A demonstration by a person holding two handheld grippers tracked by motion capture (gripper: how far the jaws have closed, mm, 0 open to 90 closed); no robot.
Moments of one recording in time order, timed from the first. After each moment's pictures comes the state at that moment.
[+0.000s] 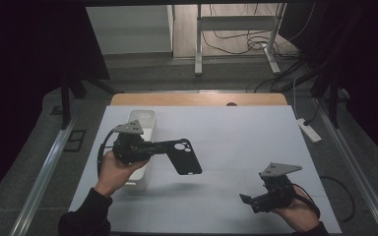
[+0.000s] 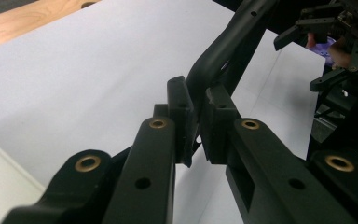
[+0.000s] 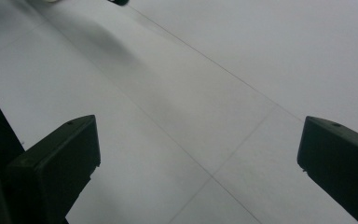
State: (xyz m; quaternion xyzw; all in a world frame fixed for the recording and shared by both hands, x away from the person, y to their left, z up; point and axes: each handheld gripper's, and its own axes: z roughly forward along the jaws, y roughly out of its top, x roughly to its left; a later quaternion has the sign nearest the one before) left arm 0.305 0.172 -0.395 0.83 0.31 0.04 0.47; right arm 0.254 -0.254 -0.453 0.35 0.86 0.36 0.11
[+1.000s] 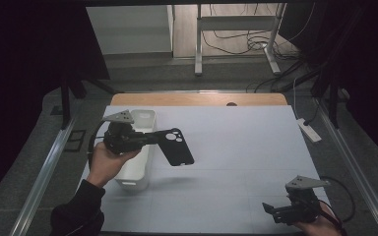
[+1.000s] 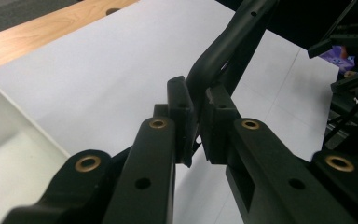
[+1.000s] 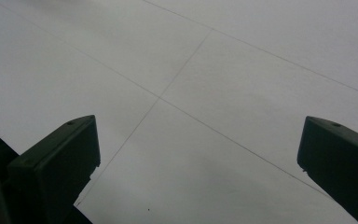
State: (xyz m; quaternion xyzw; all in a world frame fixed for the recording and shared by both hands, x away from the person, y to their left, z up) left arm 0.320 0.195 -0.381 0.82 0.33 0.05 0.47; right arm 0.225 -0.308 -0.463 0.43 0.83 0.32 0.14
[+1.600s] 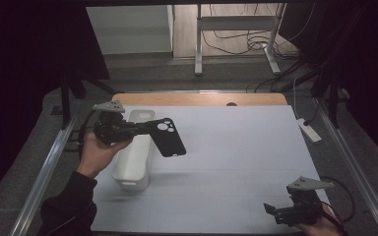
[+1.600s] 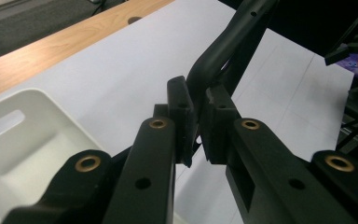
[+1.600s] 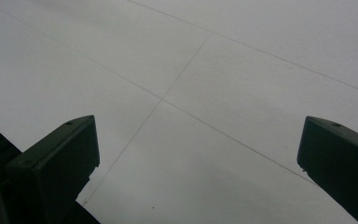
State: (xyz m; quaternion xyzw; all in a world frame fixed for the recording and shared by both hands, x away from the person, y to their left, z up) left arm 0.330 0.215 -0.359 0.82 0.34 0.07 0.46; right arm 0.221 -0.311 -0.461 0.44 0.82 0.33 0.13
